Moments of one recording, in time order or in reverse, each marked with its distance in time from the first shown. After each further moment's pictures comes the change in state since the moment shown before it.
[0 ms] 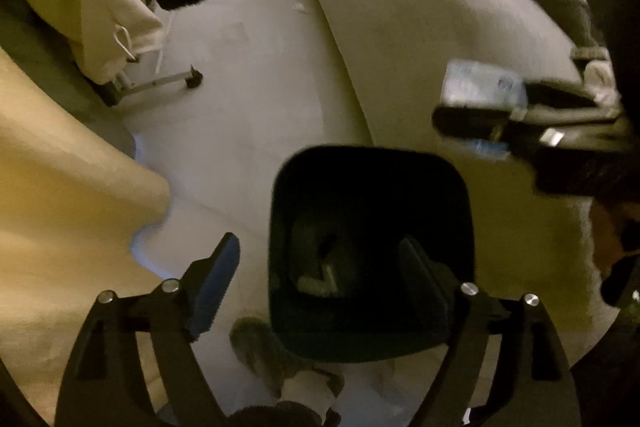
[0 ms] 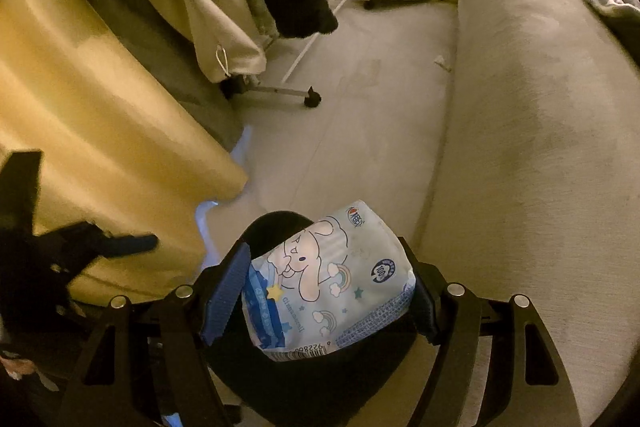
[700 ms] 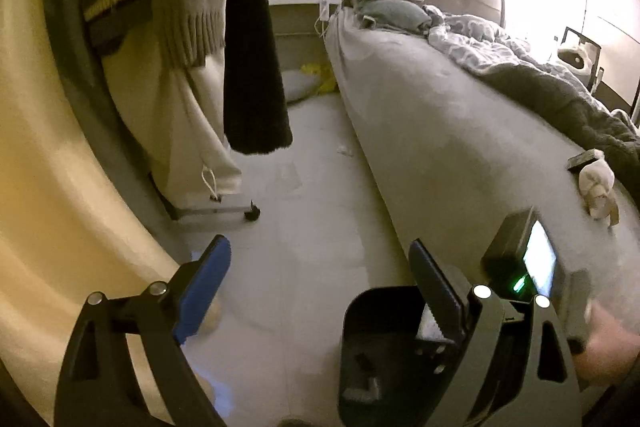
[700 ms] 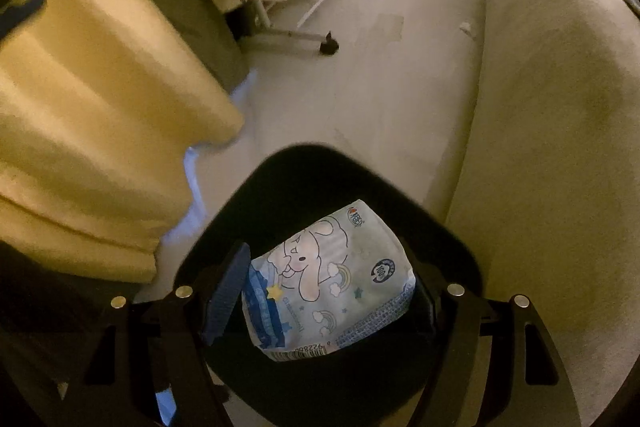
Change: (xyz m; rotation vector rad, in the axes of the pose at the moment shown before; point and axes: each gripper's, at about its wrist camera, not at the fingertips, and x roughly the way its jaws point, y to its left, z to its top) left arm -0.092 0.031 0.022 -0.001 -0.490 0.131; right arm 0.062 0.037 -0.040 -0.088 0.148 -0.033
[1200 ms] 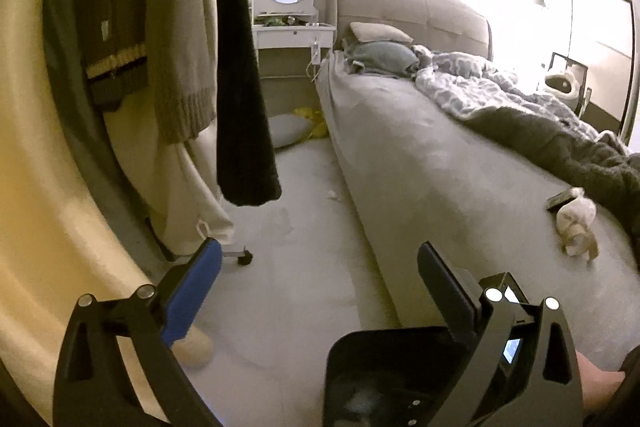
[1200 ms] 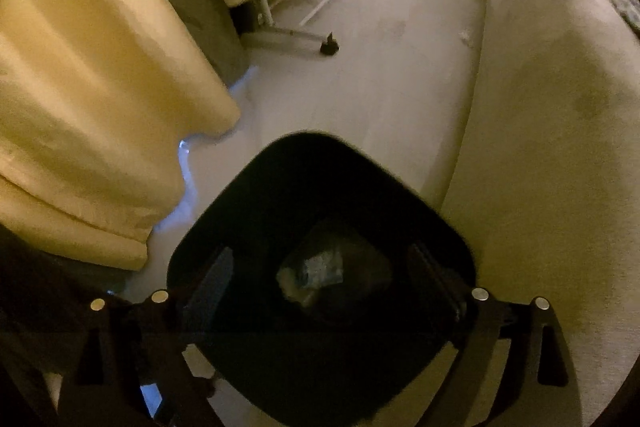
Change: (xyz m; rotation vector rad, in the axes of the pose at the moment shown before) left arm -0.034 -0.016 0.027 0.005 -0.158 -0.025; right arm -0.026 0.004 -0.008 -0.043 -0.062 -0.040
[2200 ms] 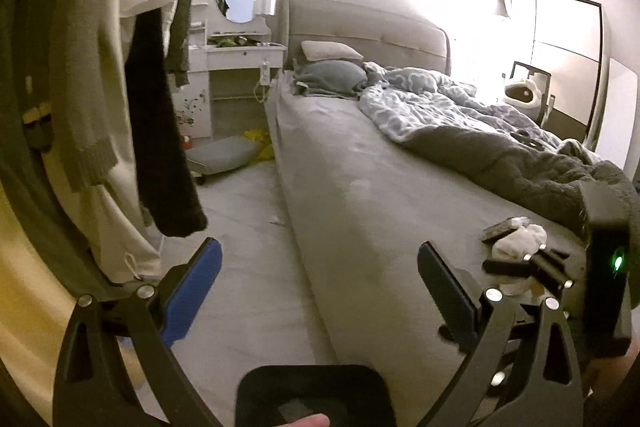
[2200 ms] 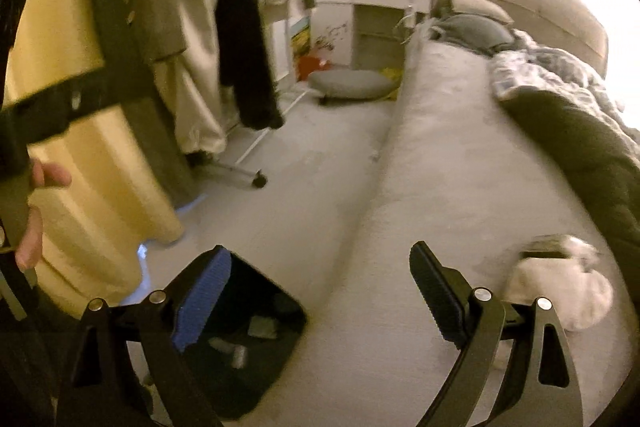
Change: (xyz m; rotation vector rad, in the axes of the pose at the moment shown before) left arm 0.009 -0.100 0.028 0.033 -0.059 -0.143; right arm -0.174 -0.106 -0.039 0.081 -0.458 -0.171
